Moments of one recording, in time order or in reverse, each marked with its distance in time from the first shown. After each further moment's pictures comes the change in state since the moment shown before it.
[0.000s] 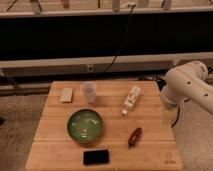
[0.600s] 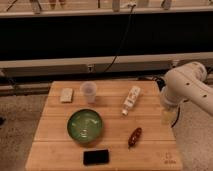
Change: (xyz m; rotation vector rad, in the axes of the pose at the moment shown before) arm -0.011 0.008 0.012 -0.009 0.011 -0.043
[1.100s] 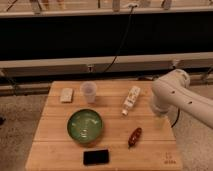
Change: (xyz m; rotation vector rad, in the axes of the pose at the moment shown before) arm -0.029 0.013 0.022 -0.018 0.023 -0.105
